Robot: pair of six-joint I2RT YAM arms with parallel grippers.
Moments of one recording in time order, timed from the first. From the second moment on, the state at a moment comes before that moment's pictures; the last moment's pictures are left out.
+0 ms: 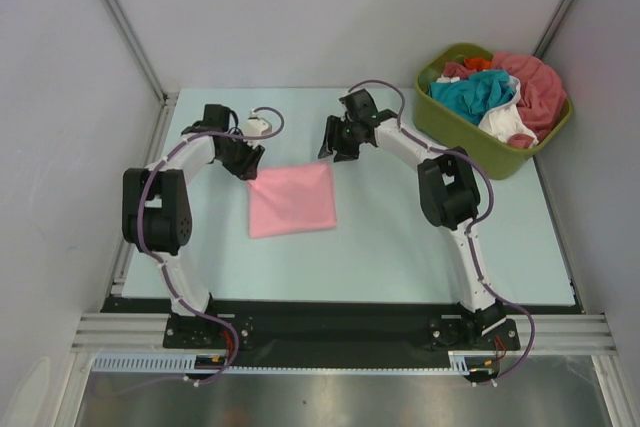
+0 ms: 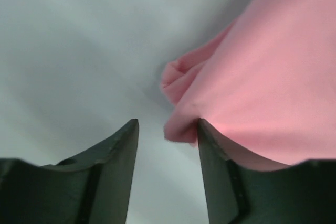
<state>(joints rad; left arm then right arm) -0.06 1.87 1.35 -0.58 0.39 0.62 0.49 2.35 1.98 -0.52 -0.33 0.55</state>
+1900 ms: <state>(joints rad) -0.05 1.82 1.16 -0.32 0.29 -0.10 0.48 2.05 1.49 -0.27 -0.24 0.55</state>
